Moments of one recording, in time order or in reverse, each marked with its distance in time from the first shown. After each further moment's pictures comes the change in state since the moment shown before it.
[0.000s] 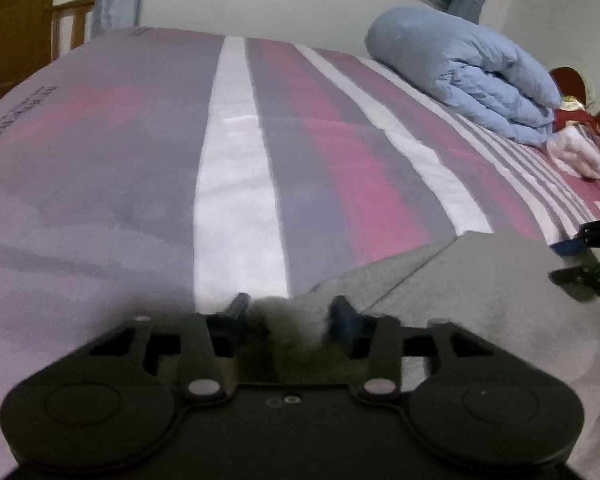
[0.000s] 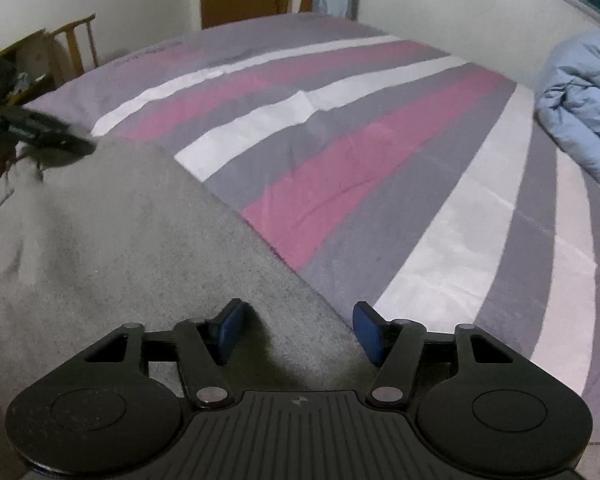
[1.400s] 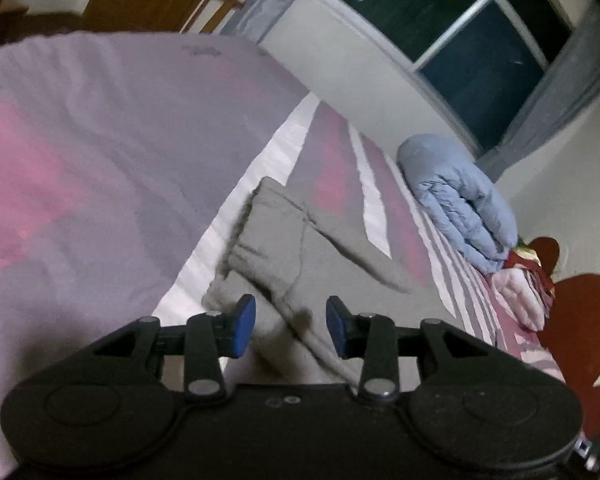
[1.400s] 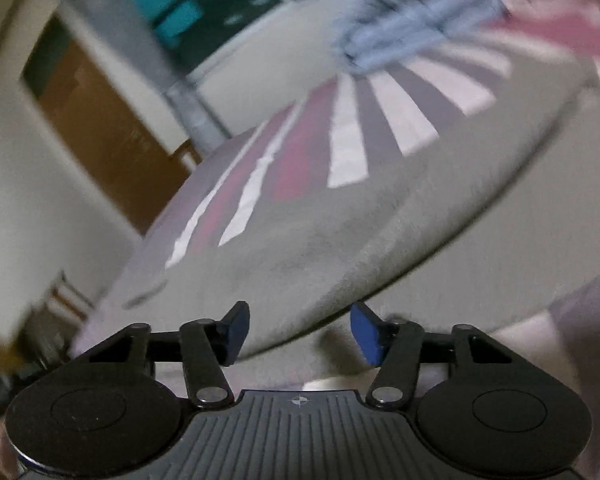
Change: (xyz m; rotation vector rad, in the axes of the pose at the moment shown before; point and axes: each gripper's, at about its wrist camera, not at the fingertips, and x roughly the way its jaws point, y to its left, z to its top) left arm -0.225 -0.060 -0.201 -0.568 -0.212 -0.064; right arm -0.222 0.172 -0.256 0.900 -0.421 0.015
